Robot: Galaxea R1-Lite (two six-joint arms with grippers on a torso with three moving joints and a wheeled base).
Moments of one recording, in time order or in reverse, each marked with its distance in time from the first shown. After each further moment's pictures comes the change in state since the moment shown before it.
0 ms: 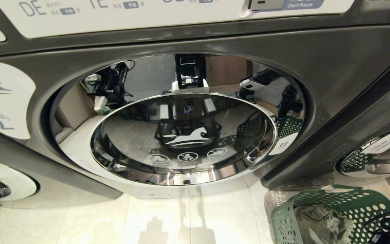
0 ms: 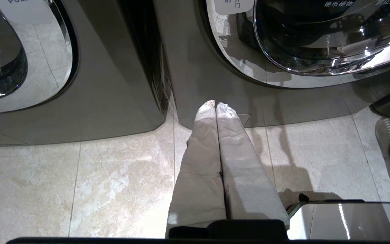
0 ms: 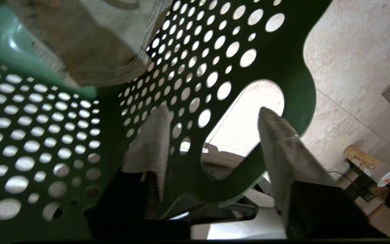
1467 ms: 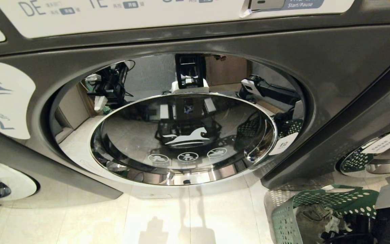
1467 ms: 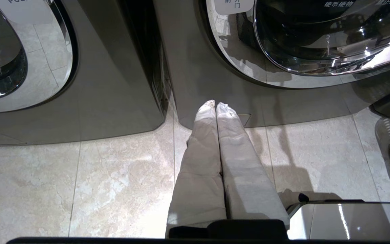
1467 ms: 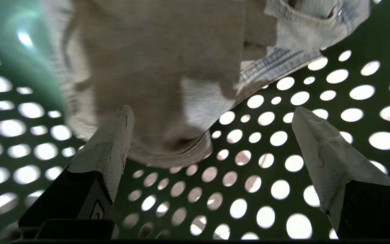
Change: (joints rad) left arm 0.000 0.000 0.000 0.000 0.000 0.000; right arm 0.054 0.774 -0.433 -0.527 0.236 -0.282
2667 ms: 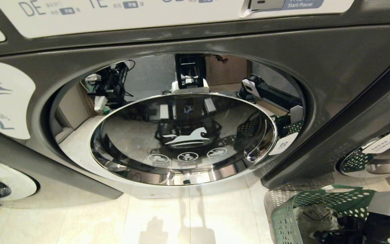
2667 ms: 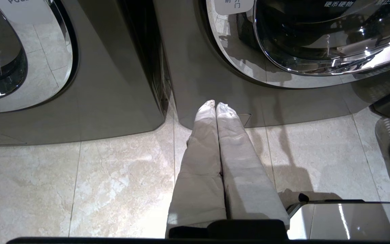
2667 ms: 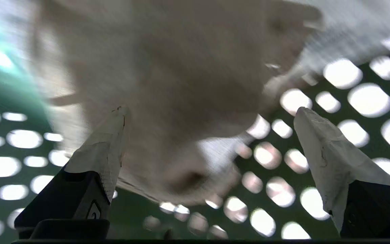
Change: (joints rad) left arm 0.000 0.000 0.000 0.000 0.000 0.000; right arm -0.012 0.138 -0.327 0.285 0.139 0.152
